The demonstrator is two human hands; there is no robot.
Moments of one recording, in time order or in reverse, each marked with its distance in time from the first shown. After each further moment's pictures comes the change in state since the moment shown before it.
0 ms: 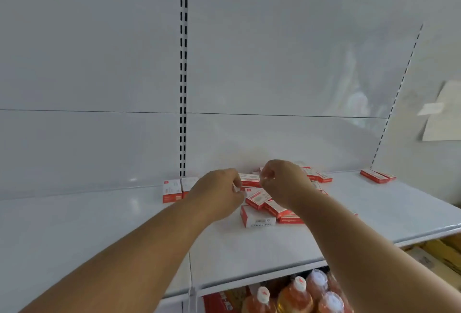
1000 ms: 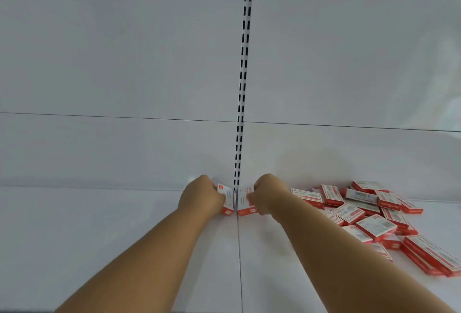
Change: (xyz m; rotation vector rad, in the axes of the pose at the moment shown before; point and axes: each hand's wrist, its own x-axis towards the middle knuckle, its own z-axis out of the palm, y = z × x) left_hand -0.009 -0.092 -0.041 -0.066 0.222 -0.629; right_hand 0.065 -0.097 0.090 0.297 -0.385 0.050
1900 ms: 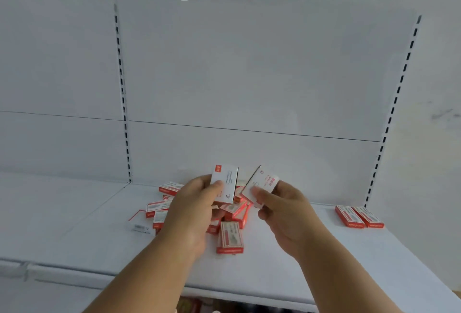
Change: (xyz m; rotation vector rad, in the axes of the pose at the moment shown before) left_hand -0.192 0.283 0.170 -1.076 0.068 -0.082; right_hand -0.100 0.291 -0.229 1.128 -0.166 -0.258
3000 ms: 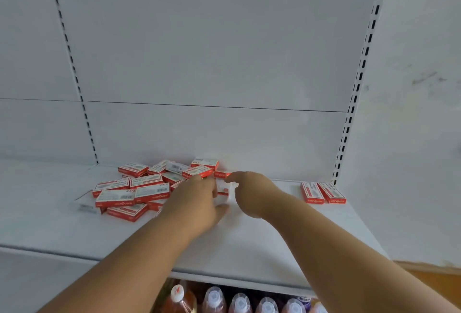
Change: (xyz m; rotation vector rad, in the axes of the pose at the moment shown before) left_hand 0.009 -0.057 0.087 1.464 -0.108 0.398; right_hand 0.035 0.004 -0.081 -1.328 -0.221 -0.036
